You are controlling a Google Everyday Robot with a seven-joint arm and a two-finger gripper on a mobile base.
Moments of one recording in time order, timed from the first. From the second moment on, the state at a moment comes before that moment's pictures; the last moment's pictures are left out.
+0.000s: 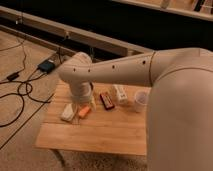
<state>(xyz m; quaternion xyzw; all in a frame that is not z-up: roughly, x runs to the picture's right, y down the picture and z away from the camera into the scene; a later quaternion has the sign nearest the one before) -0.104 0.103 0.703 -0.26 0.23 0.64 0.68</state>
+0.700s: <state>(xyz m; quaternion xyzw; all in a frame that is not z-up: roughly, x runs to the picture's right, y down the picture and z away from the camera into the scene) -0.095 0.100 0.711 -0.26 0.24 0.64 0.68</state>
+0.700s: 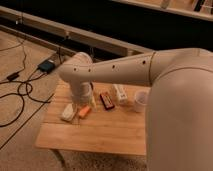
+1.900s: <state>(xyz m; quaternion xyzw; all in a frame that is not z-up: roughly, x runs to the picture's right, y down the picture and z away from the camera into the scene) 0.049 0.029 0.880 -0.26 0.22 0.56 0.76</state>
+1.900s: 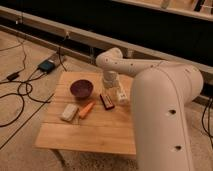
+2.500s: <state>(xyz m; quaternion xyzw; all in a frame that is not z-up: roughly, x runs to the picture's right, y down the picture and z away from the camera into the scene) 0.075 0.021 0.922 -0.27 0.22 0.57 0.75</state>
